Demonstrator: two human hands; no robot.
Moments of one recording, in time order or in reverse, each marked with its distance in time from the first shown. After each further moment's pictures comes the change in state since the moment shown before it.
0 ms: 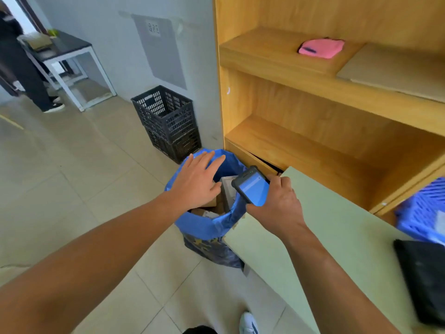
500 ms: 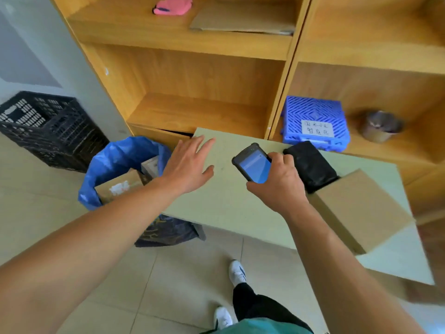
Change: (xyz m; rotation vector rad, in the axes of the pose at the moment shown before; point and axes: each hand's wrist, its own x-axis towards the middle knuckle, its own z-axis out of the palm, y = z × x) left_hand -0.021 0.202 0.016 -0.150 -0.076 0.398; right_hand -0.182 0.135 -0.063 0.020 0.282 0.438
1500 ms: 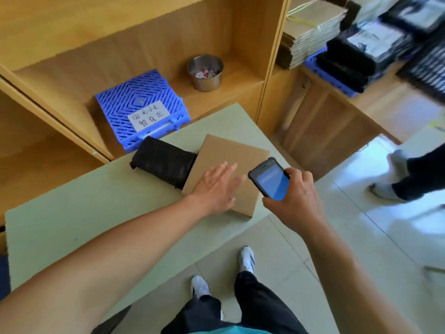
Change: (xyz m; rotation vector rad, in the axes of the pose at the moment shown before) left_hand 0.149 0.423 0.178 0.145 -0.600 0.906; right_hand -0.066 0.357 -0.086 0.116 0.239 0.832
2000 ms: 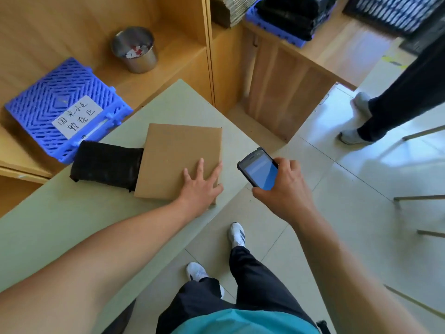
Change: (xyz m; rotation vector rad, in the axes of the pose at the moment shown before) left_hand 0.065 0.057 0.069 0.455 -0.154 0.183; right_hand 0.003 0.094 0.006 0.057 0.021 0.191
